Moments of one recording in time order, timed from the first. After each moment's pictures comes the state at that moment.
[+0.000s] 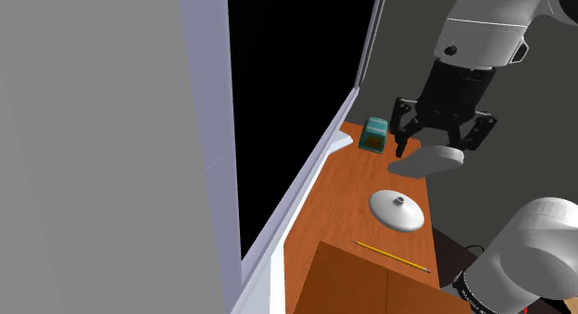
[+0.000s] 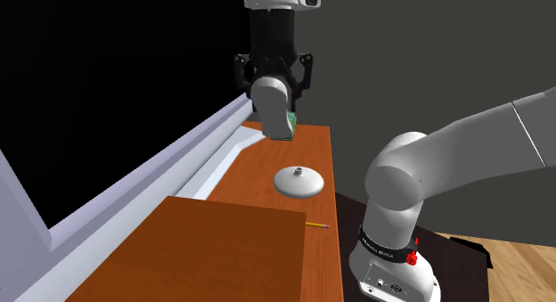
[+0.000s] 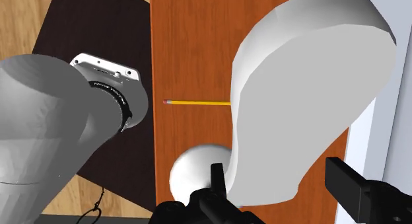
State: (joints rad) arm -0.03 -0.91 0.38 -2.27 0.29 1.38 1.26
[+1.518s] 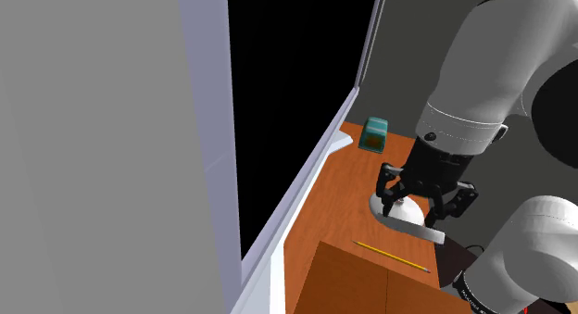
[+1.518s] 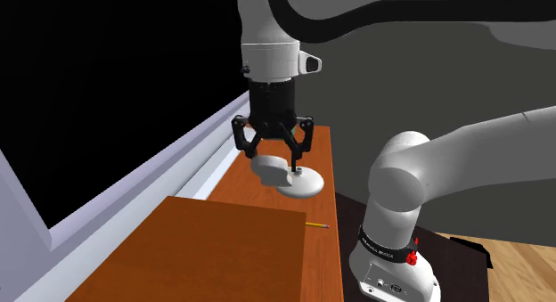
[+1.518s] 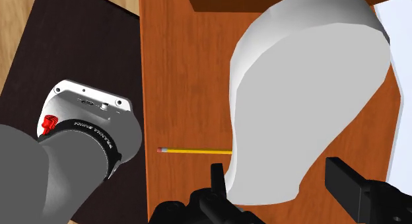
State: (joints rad) arm 0.05 -1.04 0.53 -2.53 0.44 1.54 1.34
